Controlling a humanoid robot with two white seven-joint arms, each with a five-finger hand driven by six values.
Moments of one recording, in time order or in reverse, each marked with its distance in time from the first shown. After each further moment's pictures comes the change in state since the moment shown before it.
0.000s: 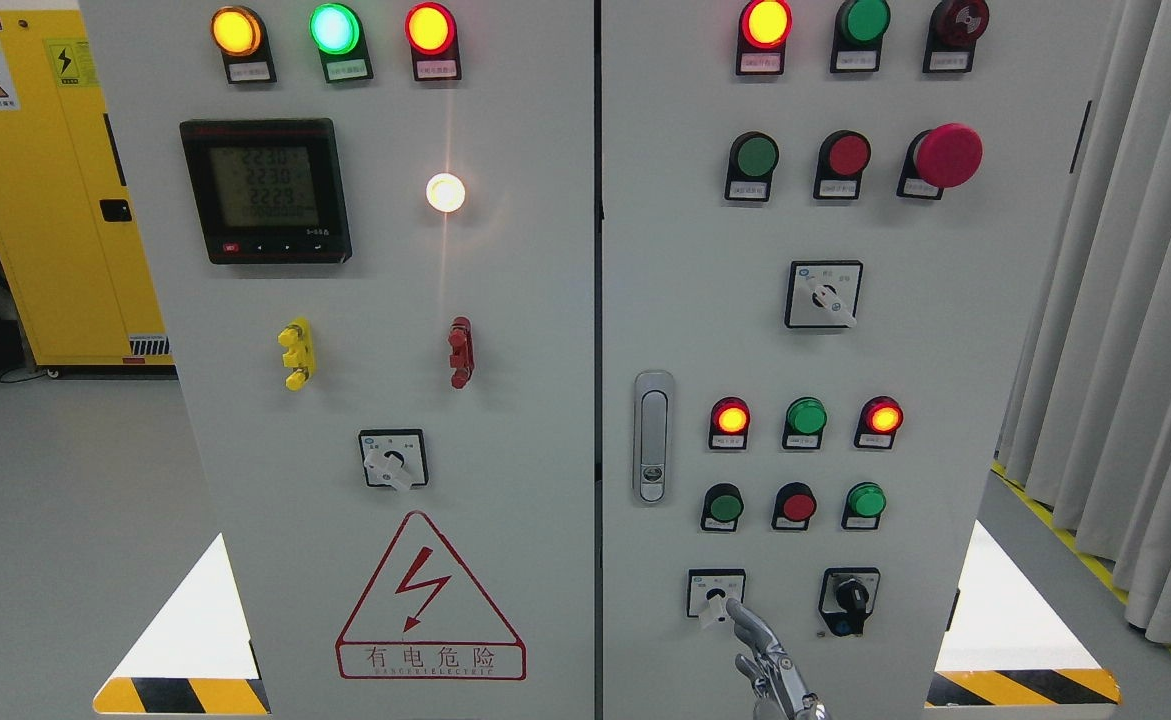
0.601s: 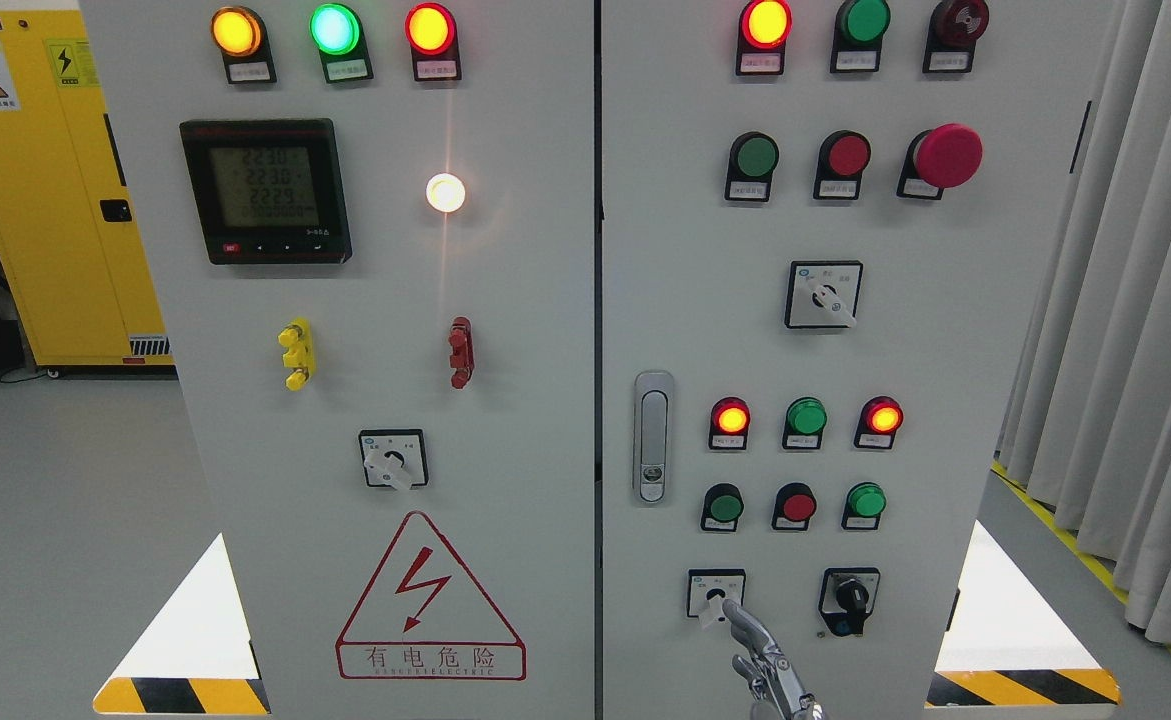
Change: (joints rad) left arm 0.000 0.000 0.000 0.000 0.000 0.000 0.000; right arm -0.002 0.001 0.000 0.000 0.009 0.000 0.005
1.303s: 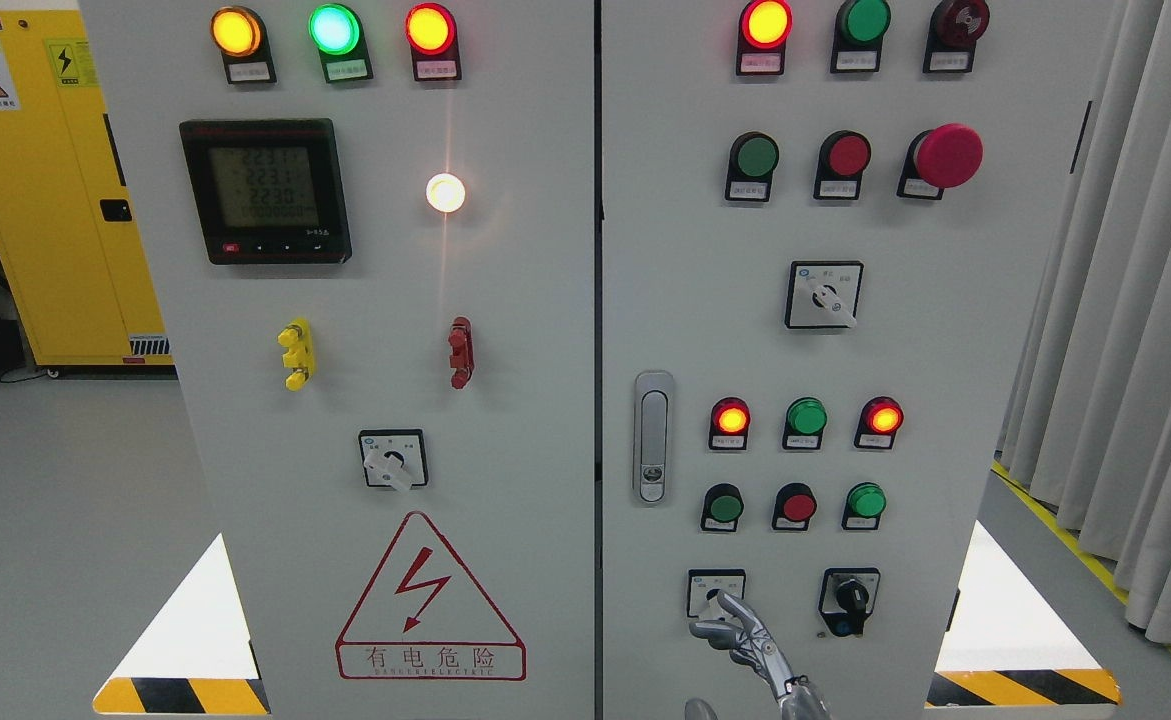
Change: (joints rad) left arm 0.000 0.000 0.000 0.000 0.000 0.000 0.000; right arm -0.042 0.031 -0.008 0.011 0.445 0.067 -0.037
